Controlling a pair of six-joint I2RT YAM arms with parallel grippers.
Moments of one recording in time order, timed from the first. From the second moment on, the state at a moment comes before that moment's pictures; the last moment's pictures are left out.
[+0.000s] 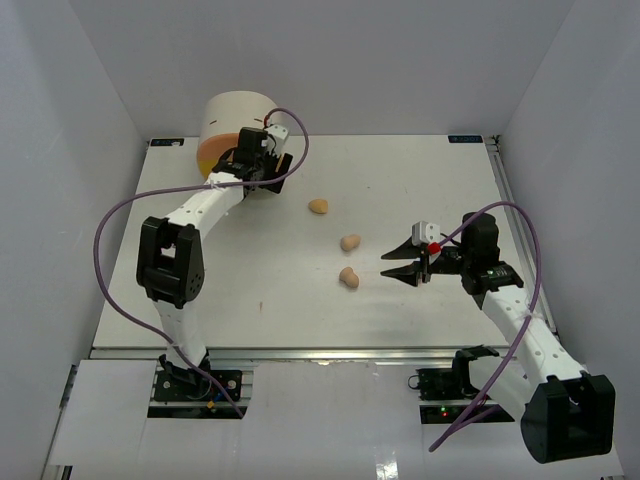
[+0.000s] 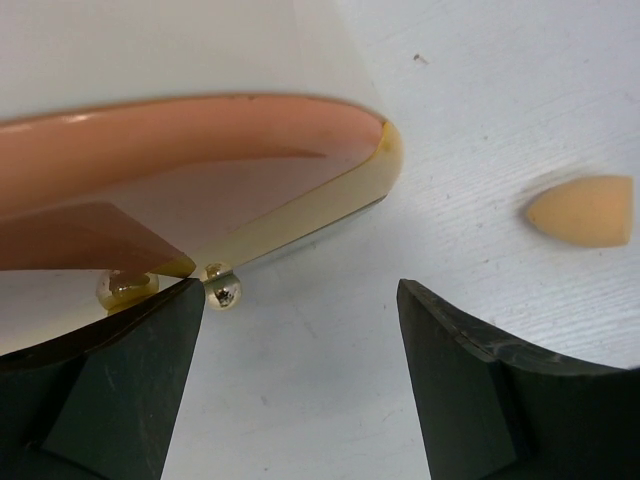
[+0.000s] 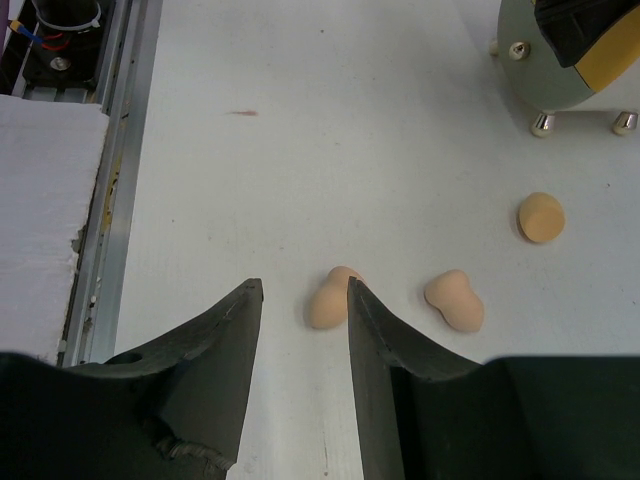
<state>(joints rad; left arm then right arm) -0.32 1.92 1.58 -0.32 -0.12 0.21 0.18 0.95 0.61 -0.16 -1.25 -0.67</state>
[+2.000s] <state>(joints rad) -0.02 1.90 0.89 0.69 0.23 -0.75 0.15 0.97 0.61 -0.16 -1.25 -0.66</state>
